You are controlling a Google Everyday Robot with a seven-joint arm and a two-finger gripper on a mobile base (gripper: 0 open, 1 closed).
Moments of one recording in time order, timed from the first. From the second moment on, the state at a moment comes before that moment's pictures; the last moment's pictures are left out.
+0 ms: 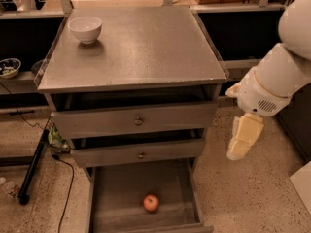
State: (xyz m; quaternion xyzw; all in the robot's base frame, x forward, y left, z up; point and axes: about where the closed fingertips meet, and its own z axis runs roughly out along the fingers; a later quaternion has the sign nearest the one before) arm 0.465 -0.183 0.843 -0.62 0.77 0.06 0.14
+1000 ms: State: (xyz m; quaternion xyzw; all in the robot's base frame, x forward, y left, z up) arm 0.460 -0.166 0.830 -0.63 0.76 0.08 0.14
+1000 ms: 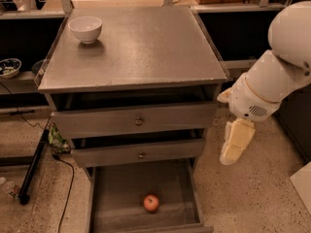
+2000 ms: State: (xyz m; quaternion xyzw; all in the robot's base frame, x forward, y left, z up) arm 0.458 -0.153 0.714 -0.63 0.75 0.13 0.16
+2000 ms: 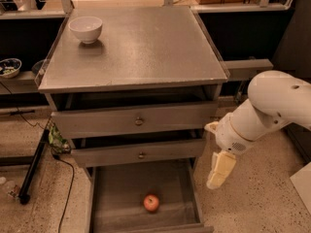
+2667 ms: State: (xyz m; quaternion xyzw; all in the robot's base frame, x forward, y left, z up) arm 0.457 -0.160 0.710 -0.63 0.75 0.11 0.16
